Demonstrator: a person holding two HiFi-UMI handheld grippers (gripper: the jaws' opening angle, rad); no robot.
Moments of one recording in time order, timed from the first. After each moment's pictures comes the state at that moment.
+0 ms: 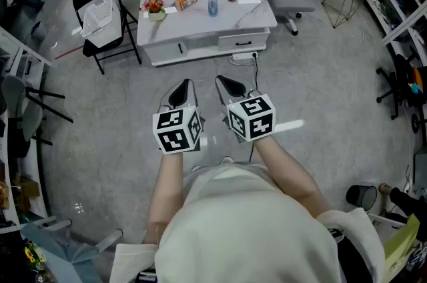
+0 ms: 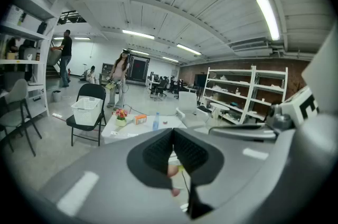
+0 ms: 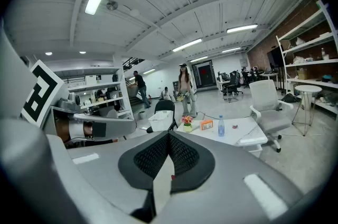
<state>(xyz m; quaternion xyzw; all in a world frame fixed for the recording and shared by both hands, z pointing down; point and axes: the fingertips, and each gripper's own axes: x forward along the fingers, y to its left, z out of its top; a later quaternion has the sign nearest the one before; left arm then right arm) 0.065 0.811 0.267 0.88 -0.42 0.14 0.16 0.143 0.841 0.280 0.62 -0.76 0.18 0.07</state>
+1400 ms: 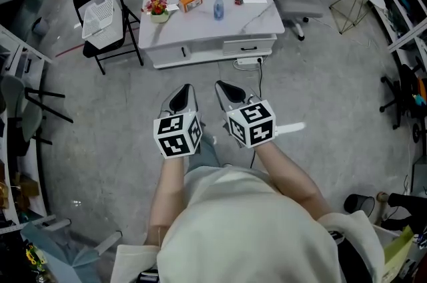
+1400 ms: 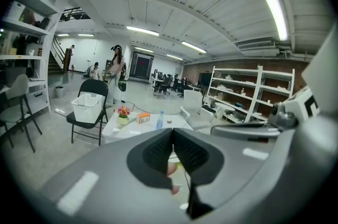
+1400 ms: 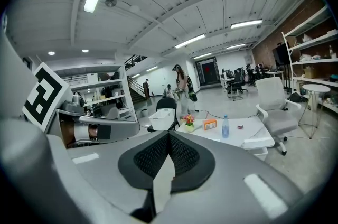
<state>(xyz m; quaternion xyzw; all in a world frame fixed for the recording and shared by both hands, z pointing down) 0.078 0.749 0.290 0.87 -0.43 0.15 0.17 0.154 0.779 0.294 0.60 -0.78 0.18 0.08</state>
